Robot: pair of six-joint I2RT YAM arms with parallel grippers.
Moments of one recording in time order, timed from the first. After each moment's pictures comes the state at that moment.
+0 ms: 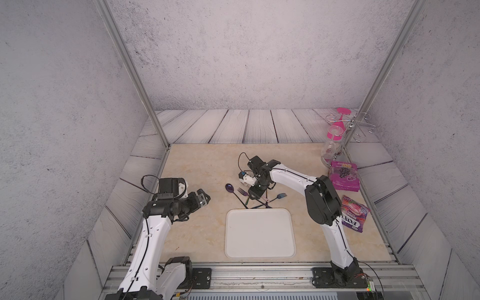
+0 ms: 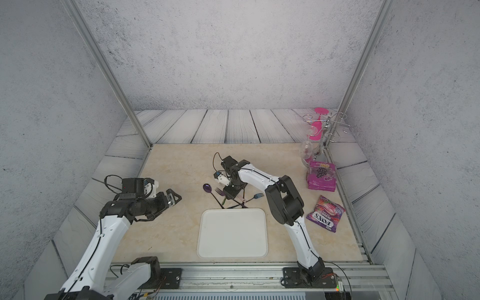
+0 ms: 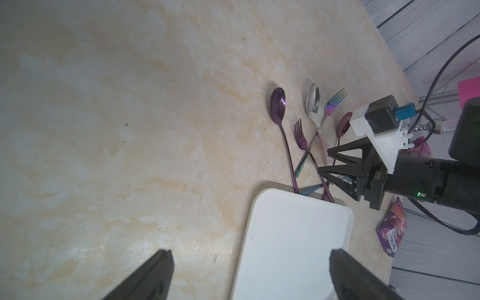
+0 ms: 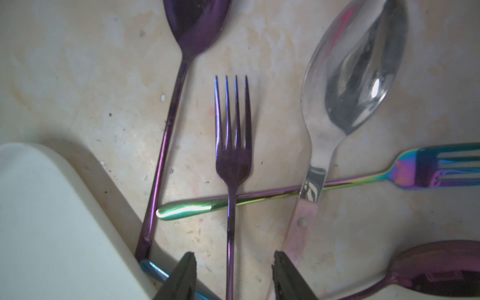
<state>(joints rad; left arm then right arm) 0.05 0.97 0.83 -0.87 0.42 -0.45 0.70 2.23 1.83 -0.92 -0.19 -0.32</state>
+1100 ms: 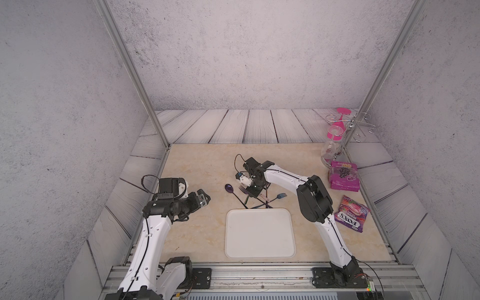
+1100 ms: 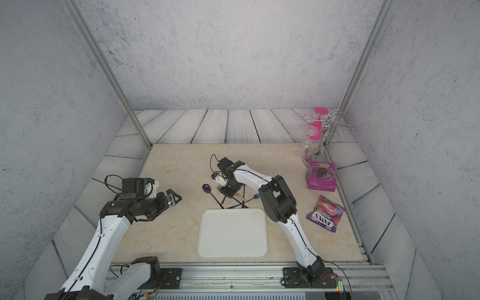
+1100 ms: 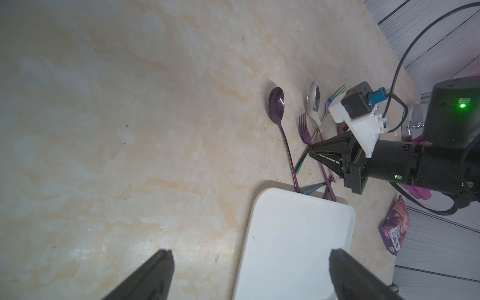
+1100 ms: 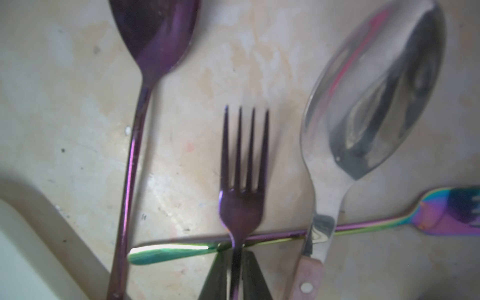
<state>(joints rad) 0.05 0.97 0.83 -0.87 0.42 -0.44 0.73 2.33 1.91 -0.90 -0.15 -0.28</state>
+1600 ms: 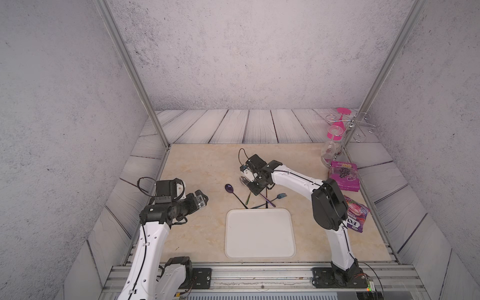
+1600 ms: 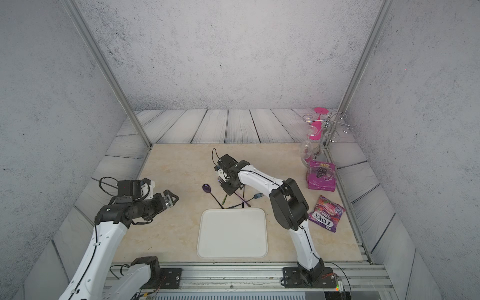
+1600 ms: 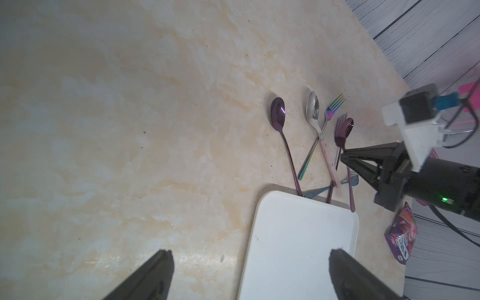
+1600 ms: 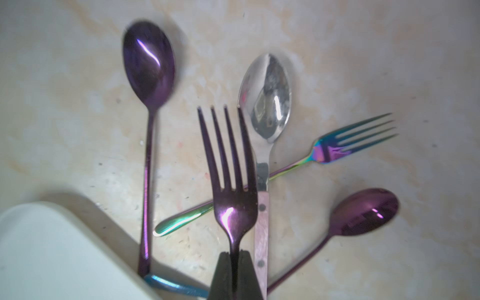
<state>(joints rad) 0.05 0.89 0.85 -0.90 0.36 -0.44 0.76 2.06 1.75 -0.83 0.01 -0.06</state>
